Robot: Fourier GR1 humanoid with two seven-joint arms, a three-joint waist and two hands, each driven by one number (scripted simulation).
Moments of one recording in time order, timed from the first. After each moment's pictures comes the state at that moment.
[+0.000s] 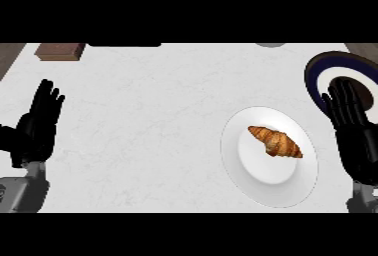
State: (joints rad) left arm -0.17 0.39 0.00 -1.41 0.33 0.26 -0.01; right arm -0.06 -0.36 0.03 -1.70 -0.29 -0.13 -0.06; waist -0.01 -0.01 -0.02
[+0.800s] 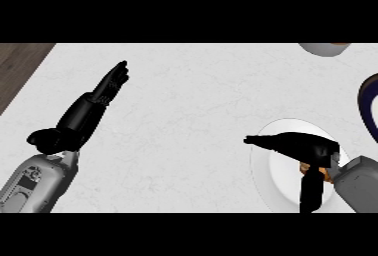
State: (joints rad) left arm -0.35 0.42 -0.28 -1.53 0.21 0.01 -0.08; right arm -0.43 -0.72 0.62 -1.53 0.01 0.64 0.23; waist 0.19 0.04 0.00
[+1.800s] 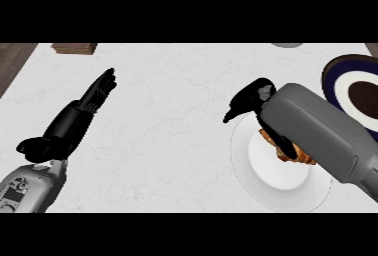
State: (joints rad) left arm -0.27 0.45 -0.24 -1.57 0.18 0.01 -0.05; right arm -1.05 -0.45 0.87 -0.98 0.18 1.15 0.25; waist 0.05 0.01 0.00
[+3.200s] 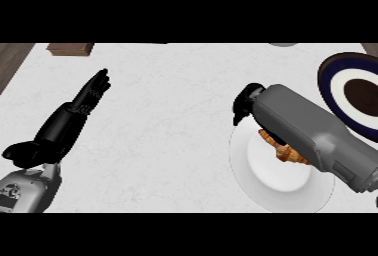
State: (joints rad) left arm -0.24 0.42 -0.18 -1.61 0.14 -0.04 -0.04; right arm -1.14 -0.37 1.11 -0.69 0.39 1.12 -0.01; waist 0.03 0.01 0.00
